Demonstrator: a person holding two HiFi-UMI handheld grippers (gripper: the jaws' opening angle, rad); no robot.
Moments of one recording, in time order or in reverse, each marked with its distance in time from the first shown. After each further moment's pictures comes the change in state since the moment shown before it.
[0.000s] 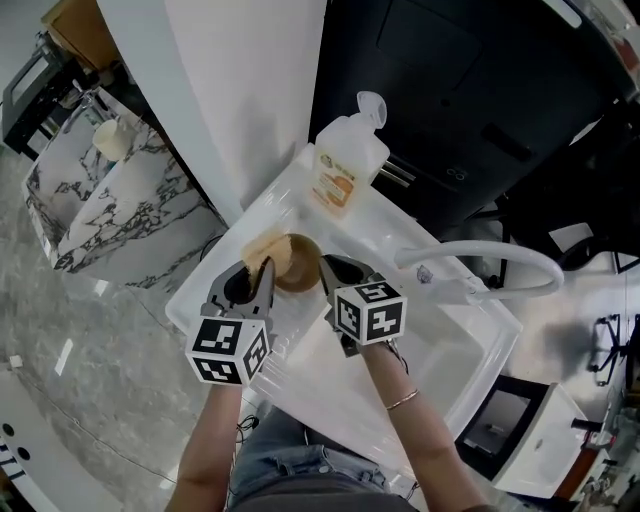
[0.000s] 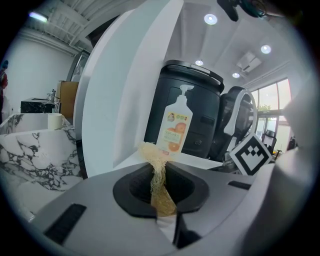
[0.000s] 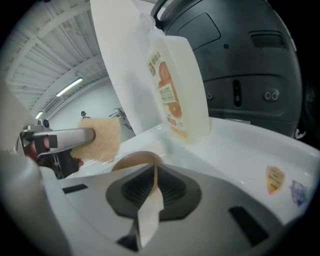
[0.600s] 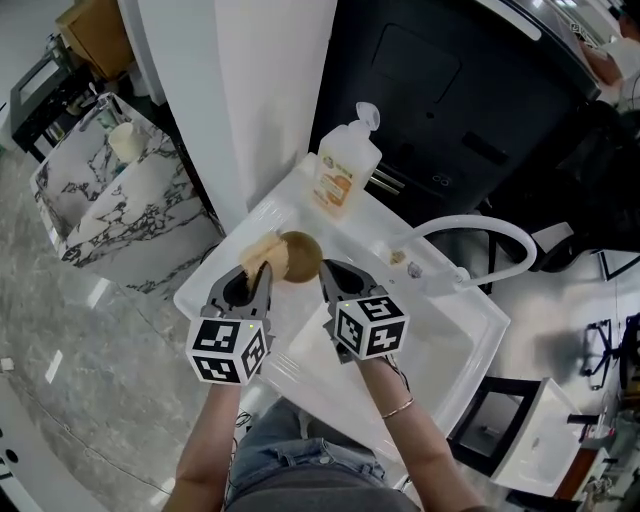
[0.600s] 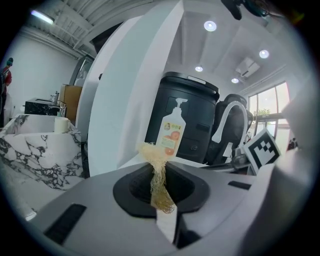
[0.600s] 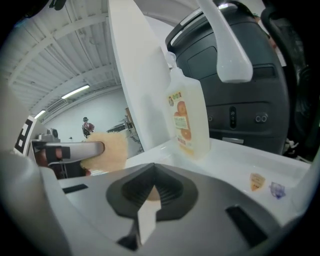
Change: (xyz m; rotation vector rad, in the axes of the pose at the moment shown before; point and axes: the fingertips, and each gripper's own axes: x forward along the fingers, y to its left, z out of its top) left arm -0.048 -0.007 0.007 -0.019 -0.061 -0.004; right arm -0.054 0.042 0.020 -0.049 -0.164 -0.021
